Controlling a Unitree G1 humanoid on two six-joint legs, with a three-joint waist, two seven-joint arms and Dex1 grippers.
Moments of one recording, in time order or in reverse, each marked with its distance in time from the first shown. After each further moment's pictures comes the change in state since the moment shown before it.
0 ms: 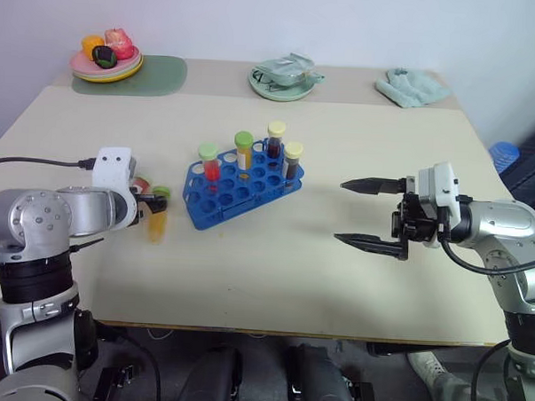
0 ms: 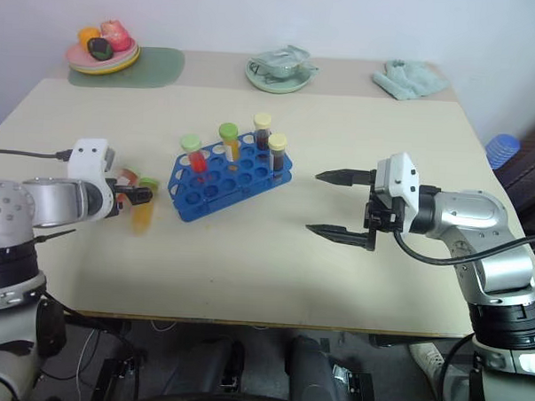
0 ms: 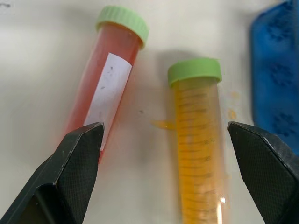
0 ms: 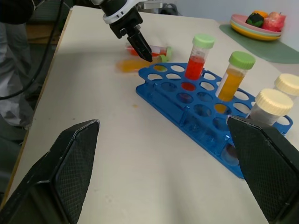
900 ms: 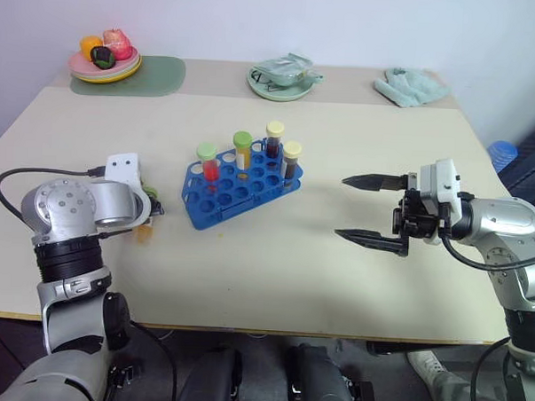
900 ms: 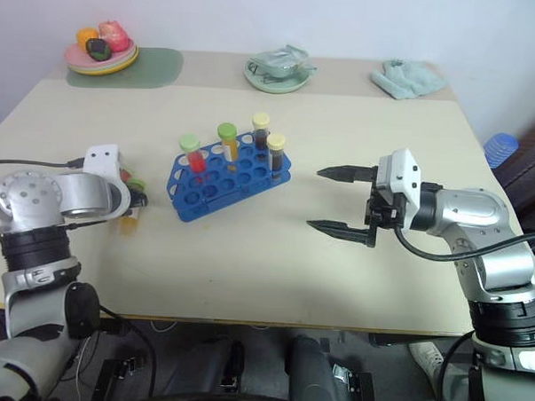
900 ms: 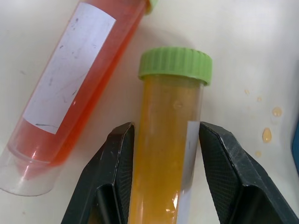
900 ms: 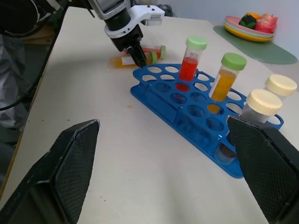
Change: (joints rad) left arm -0.111 -0.179 0.116 0.201 -0.028 0.000 0.402; right arm -0.015 0.000 -0.003 0.019 -0.001 0.000 -0.004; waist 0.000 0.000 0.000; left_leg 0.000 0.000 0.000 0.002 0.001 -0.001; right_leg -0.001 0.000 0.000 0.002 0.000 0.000
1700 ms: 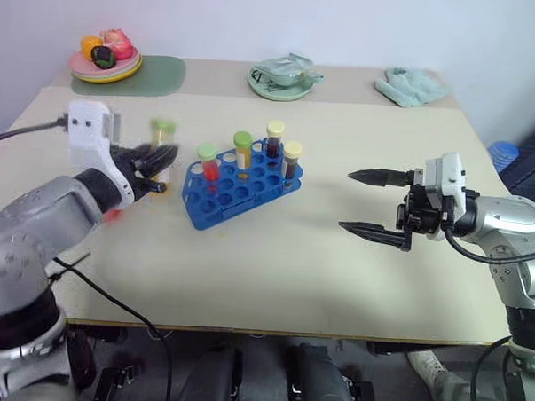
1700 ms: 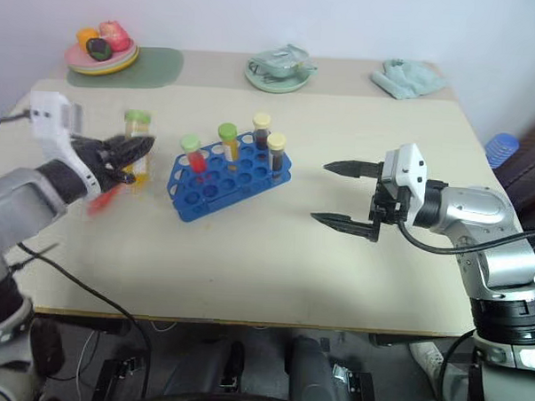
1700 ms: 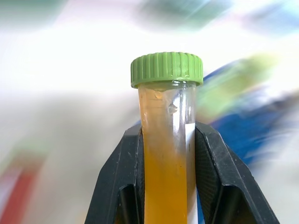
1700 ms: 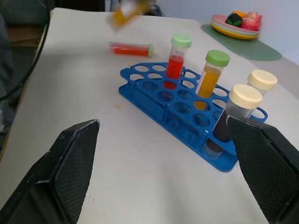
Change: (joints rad) left arm 0.316 0.150 0.022 -0.675 -0.070 -0.540 -0.959; right arm 0.010 0.010 -0.021 0.011 0.002 0.014 -0.045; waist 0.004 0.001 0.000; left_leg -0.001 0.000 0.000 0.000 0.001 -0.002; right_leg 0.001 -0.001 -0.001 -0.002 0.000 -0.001
